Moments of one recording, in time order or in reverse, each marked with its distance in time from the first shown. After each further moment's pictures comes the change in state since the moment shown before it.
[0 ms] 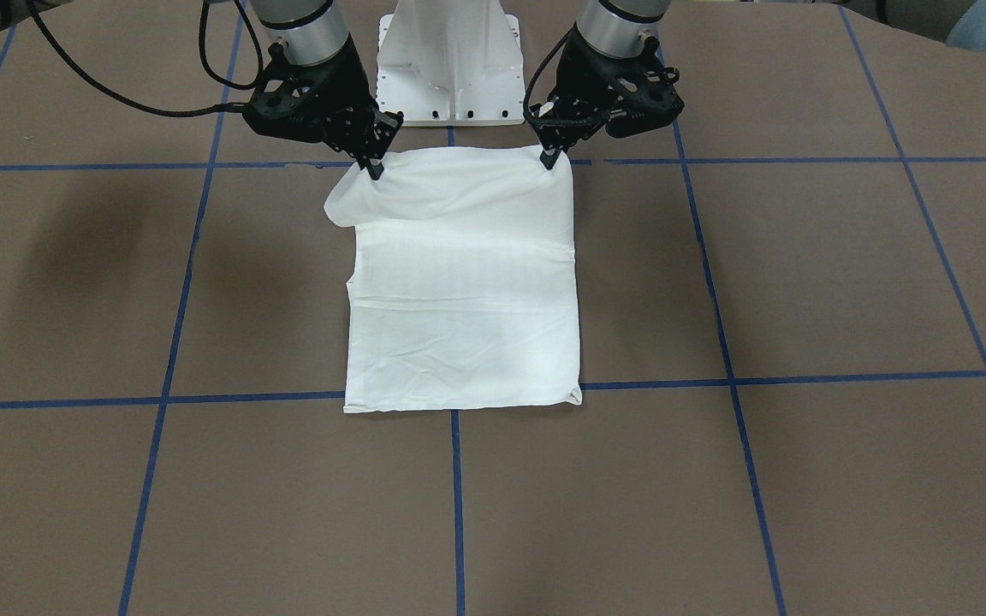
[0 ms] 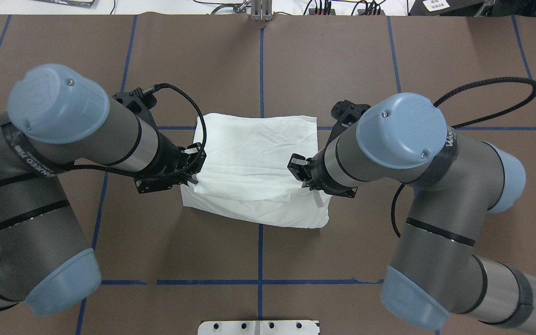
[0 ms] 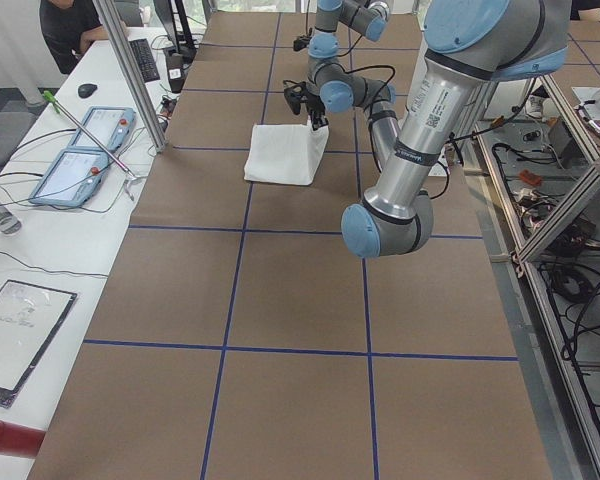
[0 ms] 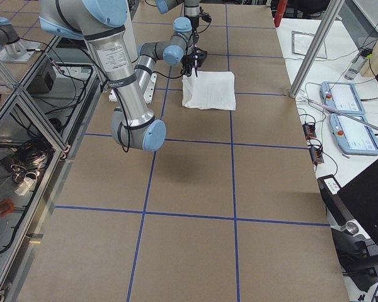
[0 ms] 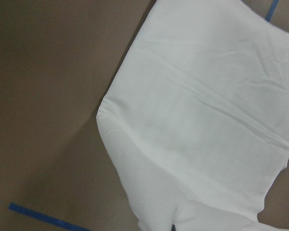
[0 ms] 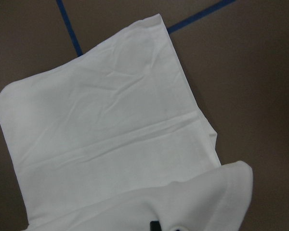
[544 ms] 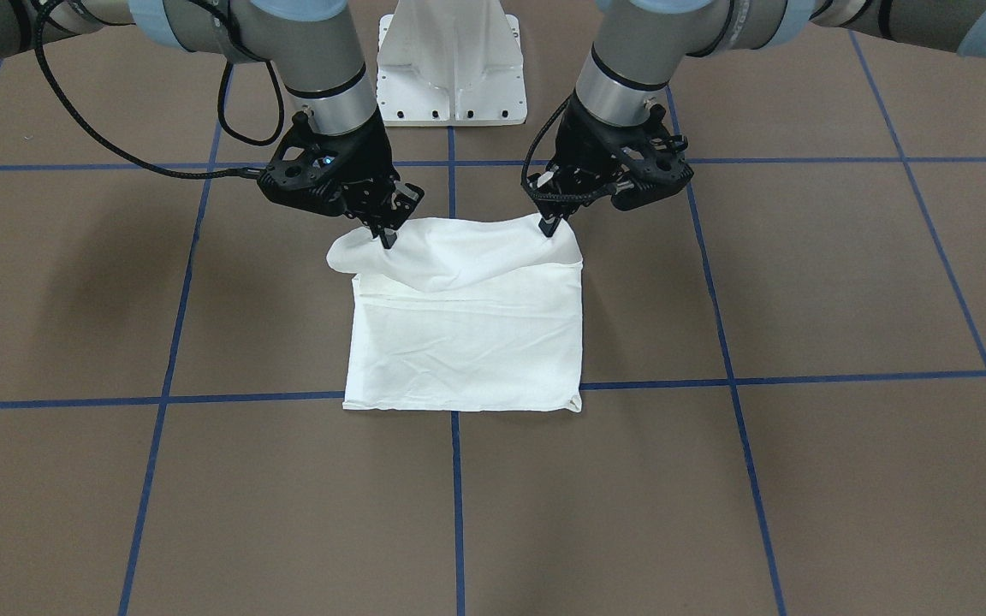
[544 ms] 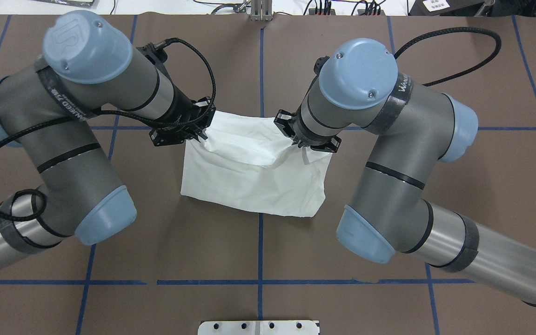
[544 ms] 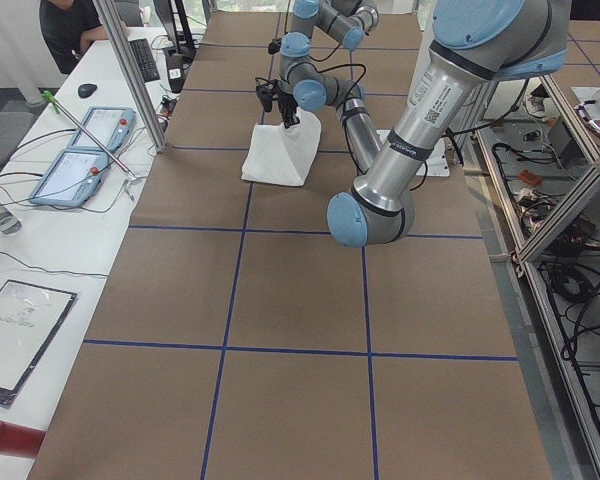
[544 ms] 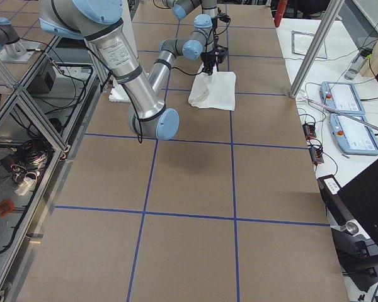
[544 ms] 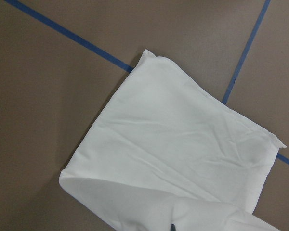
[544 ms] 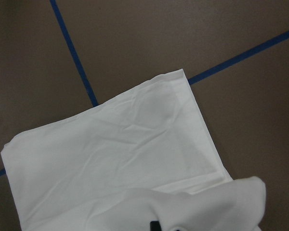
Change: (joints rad) left arm -0.084 -0.098 0.221 -0.120 -0.017 0.020; right arm 0.079 0.116 -0.185 0.005 0.003 -0.033
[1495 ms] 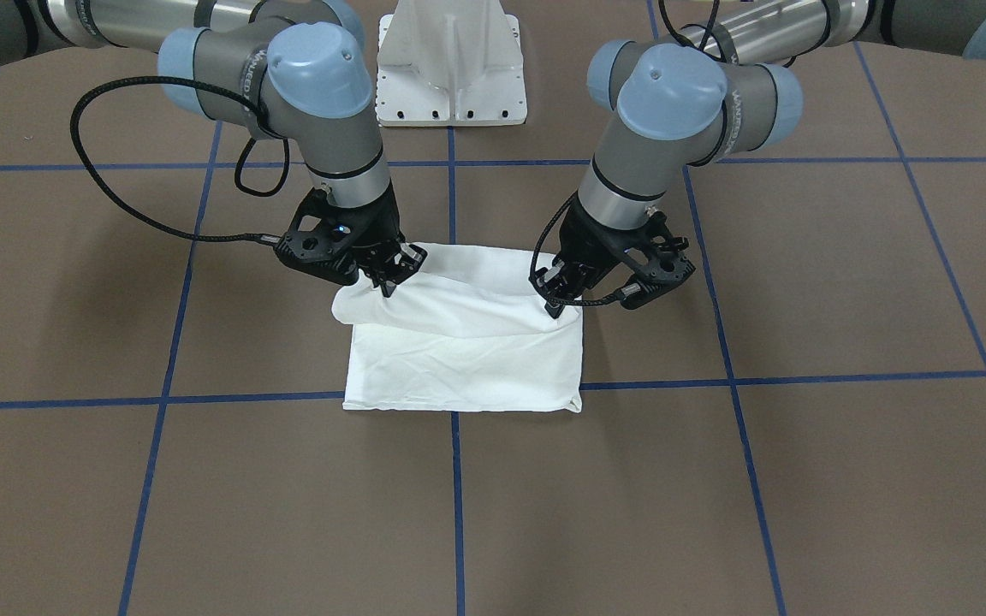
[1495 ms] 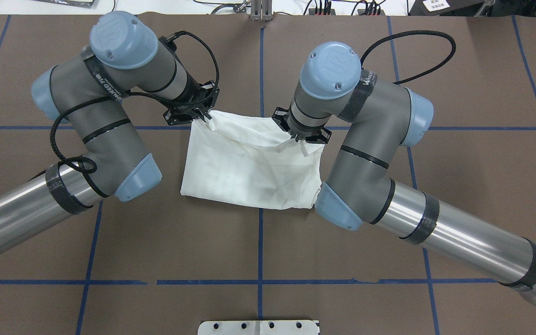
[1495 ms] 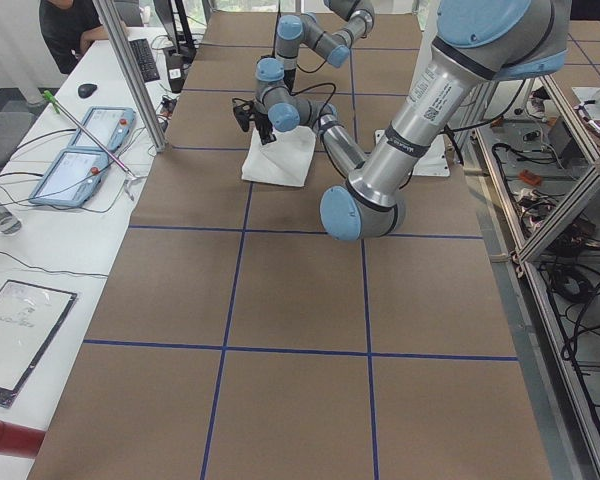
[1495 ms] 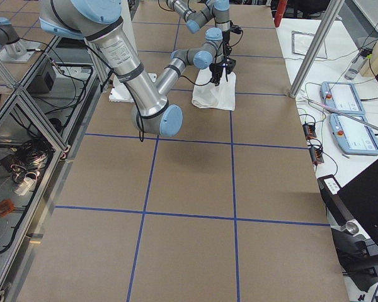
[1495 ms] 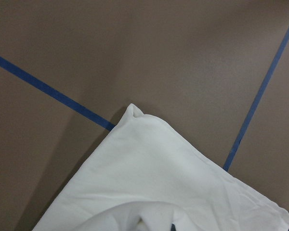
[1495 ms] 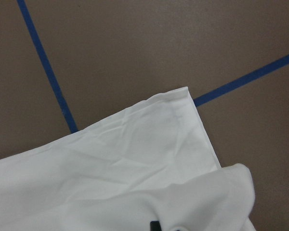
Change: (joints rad) left arm -0.037 -0.049 0.280 -0.217 0.005 -0.027; right arm 0.018 0.052 -0.248 0.134 0.019 -0.027
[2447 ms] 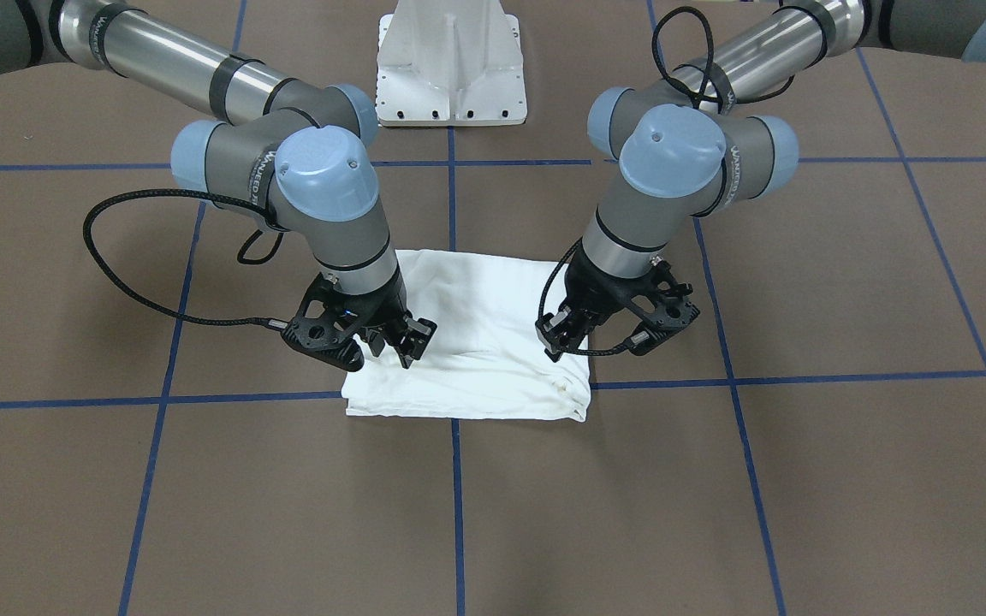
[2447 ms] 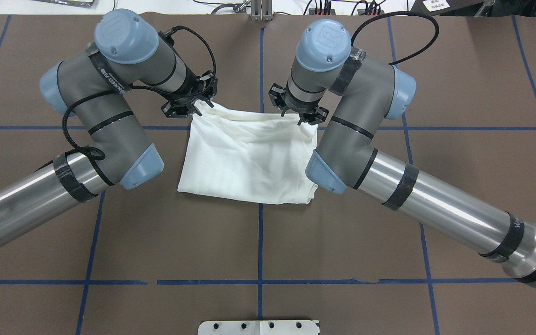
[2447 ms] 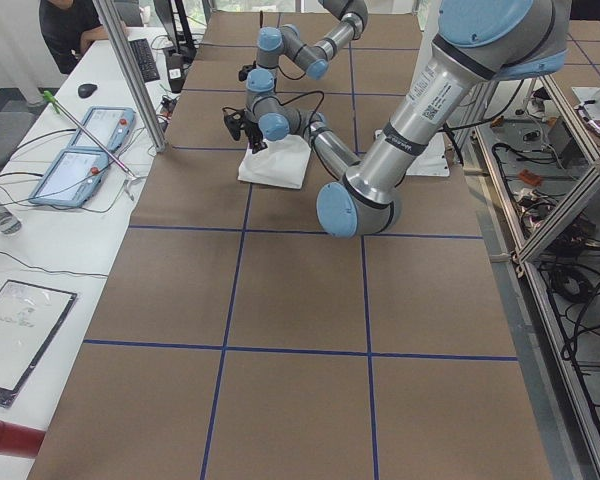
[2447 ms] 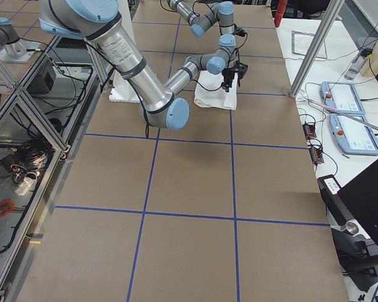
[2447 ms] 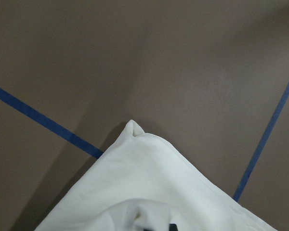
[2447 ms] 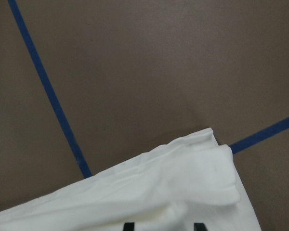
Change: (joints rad) left arm -0.025 -0.019 0.088 -0.077 0.010 -0.027; right arm 0.066 0.075 -0.200 0.126 0.047 -0.011
